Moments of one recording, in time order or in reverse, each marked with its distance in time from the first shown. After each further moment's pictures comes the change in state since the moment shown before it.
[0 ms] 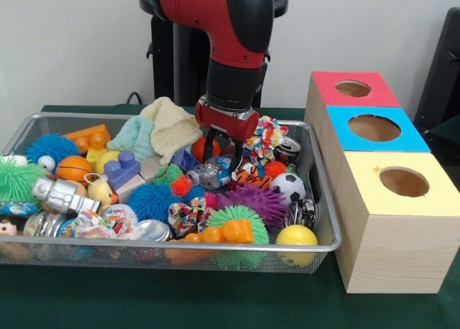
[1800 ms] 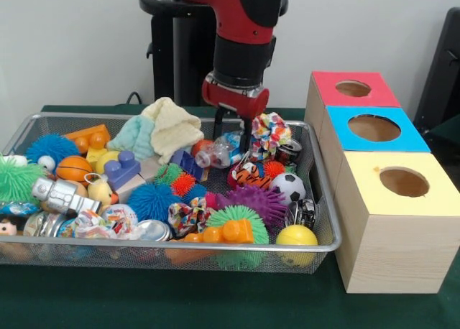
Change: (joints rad) arm 0.061 -0.126 -0.049 -0.009 -0.001 0.234 0.000
